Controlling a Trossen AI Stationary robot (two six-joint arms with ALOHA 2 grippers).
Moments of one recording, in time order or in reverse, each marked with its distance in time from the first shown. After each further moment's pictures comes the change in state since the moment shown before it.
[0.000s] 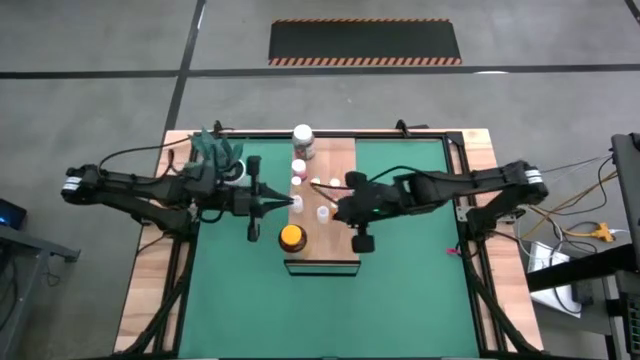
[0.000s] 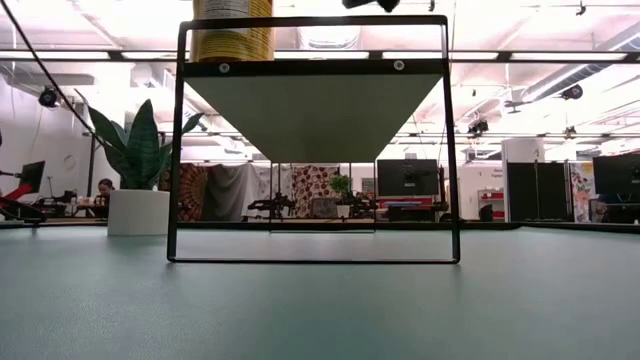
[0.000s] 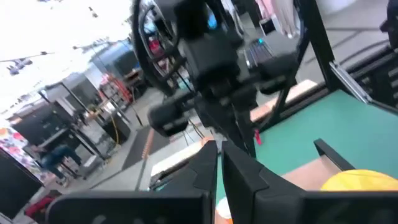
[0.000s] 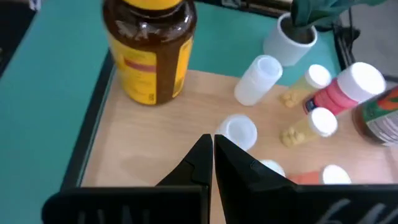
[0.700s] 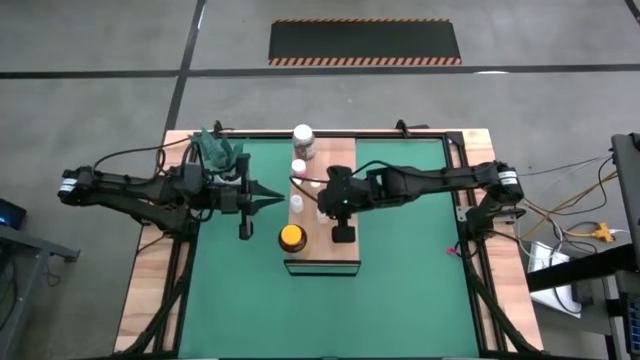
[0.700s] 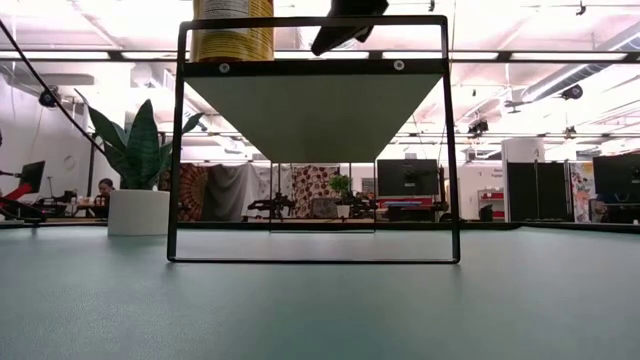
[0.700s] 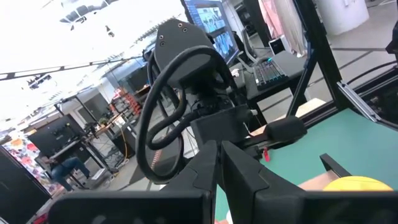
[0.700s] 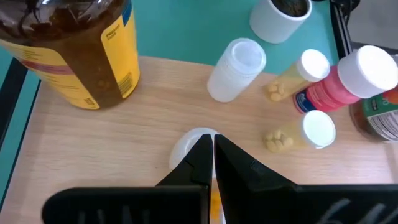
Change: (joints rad) left arm 0.000 -0.098 -0.073 0.070 0.001 -0.001; right arm -0.084 0.200 0.168 -0.092 0.001 -0.026
